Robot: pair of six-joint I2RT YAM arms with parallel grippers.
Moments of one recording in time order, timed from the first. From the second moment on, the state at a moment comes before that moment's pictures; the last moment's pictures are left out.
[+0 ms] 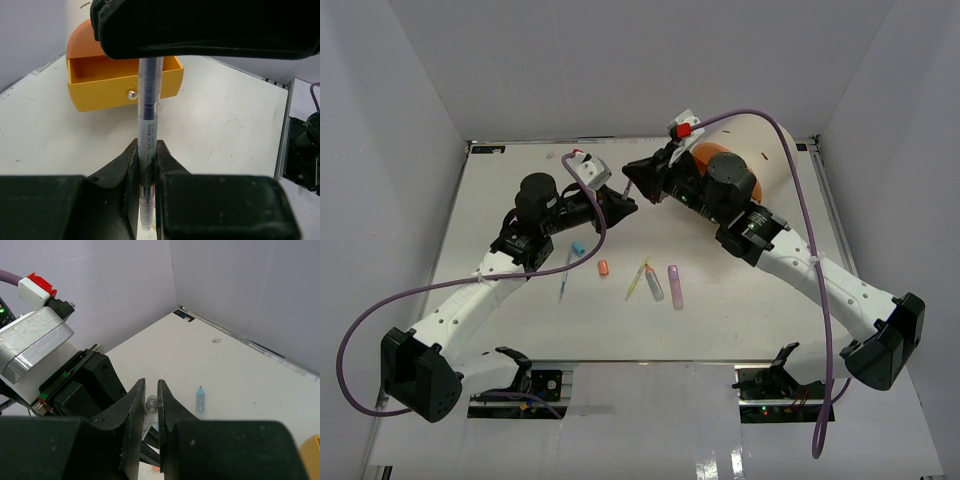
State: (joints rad) left arm -0.49 1.18 1.02 0.12 0.60 -0.03; right arm 0.84 1.35 1.35 0.07 -0.10 0.16
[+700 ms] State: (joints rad) left arm -0.49 1.16 0.78 0.32 0.72 -0.24; right arm 0.87 1.31 1.19 0.11 -0.09 0.18
